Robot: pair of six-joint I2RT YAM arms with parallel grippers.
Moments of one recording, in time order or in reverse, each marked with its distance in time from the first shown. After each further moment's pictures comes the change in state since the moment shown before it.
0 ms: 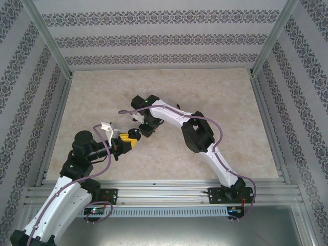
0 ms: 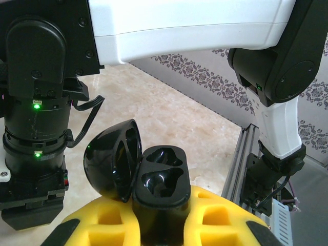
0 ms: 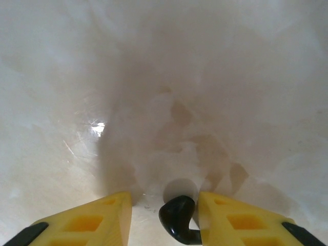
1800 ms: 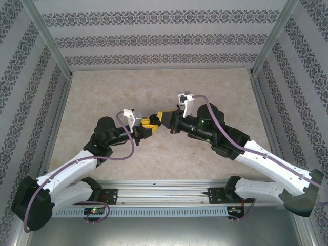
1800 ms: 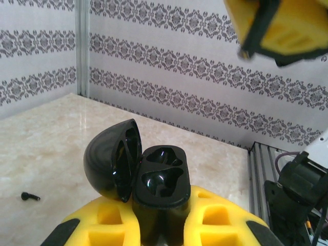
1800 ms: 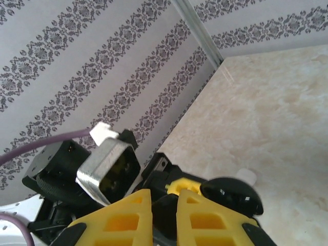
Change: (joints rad) left arm -0.239 0.494 0.108 0.587 -0.143 0.053; right arm 0.131 -1.418 -1.075 0.983 0.014 0.790
